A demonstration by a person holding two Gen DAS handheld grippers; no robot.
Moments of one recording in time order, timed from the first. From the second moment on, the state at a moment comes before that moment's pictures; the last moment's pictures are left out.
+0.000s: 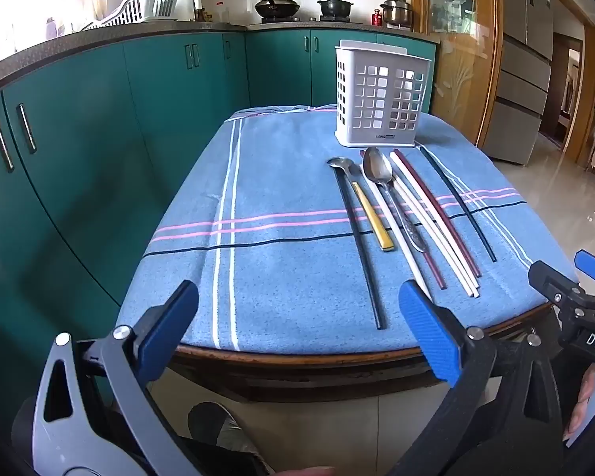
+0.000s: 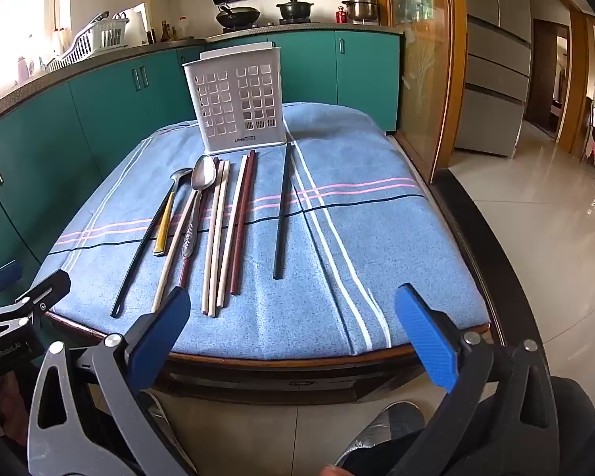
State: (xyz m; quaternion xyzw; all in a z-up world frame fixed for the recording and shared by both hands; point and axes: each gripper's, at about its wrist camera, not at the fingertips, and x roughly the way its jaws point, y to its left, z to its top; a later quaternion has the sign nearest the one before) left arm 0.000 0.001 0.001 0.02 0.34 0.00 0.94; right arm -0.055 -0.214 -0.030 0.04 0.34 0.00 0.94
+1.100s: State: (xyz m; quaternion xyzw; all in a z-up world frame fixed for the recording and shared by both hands) left arm 0.005 0.001 -0.007 0.02 0.34 0.00 0.94; right arm -0.055 -0.213 -0.031 0.04 0.34 0.00 0.94
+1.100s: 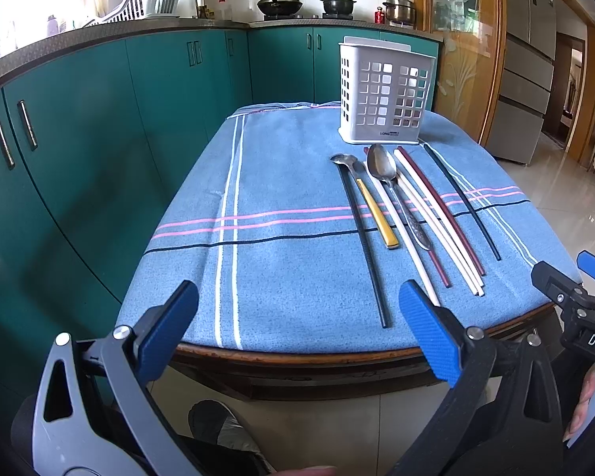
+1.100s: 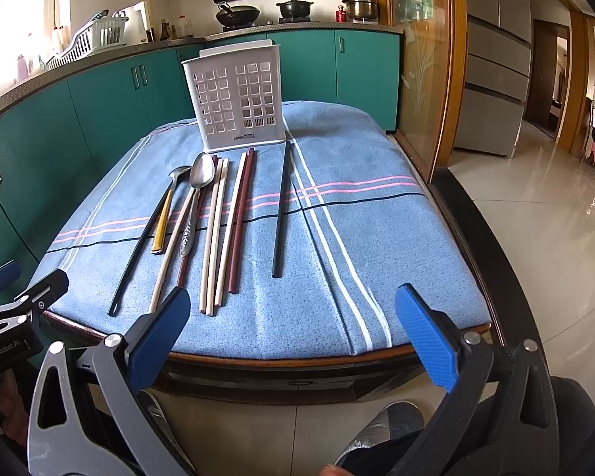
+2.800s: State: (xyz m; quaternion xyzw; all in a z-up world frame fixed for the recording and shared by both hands) left arm 0.002 0.001 -0.005 0.02 0.34 0.00 0.94; right arm -0.055 -0.212 -0.032 0.04 0.34 0.00 0.94
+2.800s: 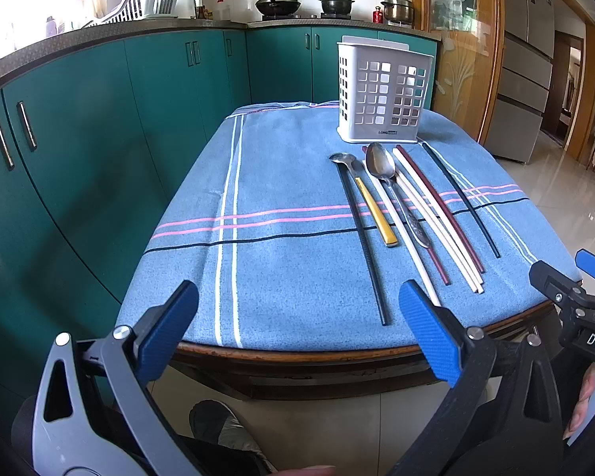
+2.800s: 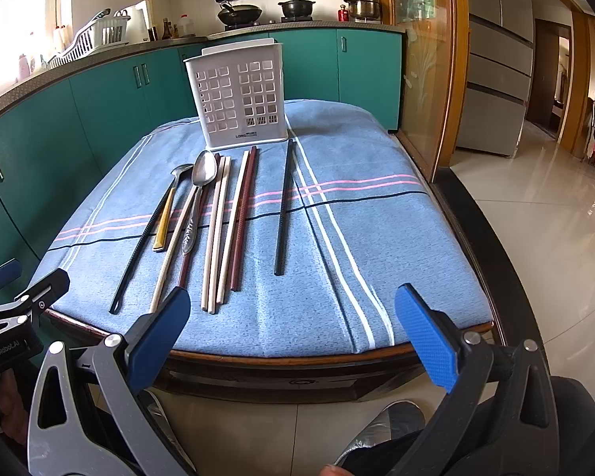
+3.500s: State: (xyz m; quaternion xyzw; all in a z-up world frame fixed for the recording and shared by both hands) left arm 0.001 0.008 0.009 0.01 0.33 -0.03 0.94; right arm -0.065 -0.209 0.007 0.01 0.27 0.02 0.96
